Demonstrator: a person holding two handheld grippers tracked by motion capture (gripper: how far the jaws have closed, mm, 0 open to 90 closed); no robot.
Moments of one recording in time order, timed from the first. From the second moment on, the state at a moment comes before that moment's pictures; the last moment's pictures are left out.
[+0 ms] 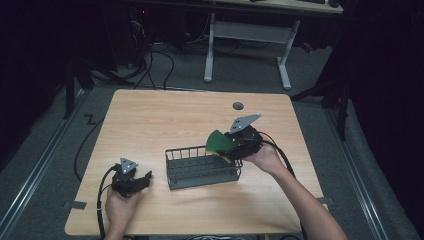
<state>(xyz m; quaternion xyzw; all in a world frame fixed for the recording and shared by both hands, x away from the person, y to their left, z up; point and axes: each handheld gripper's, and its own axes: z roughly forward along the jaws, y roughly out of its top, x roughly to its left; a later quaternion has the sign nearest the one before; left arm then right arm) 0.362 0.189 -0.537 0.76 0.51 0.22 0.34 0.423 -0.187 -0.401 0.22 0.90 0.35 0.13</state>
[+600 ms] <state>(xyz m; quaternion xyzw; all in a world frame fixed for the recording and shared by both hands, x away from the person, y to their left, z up) 0.362 0.189 -0.537 0.76 0.51 0.22 0.34 0.423 -0.178 -0.414 0.19 0.91 0.33 0.14</state>
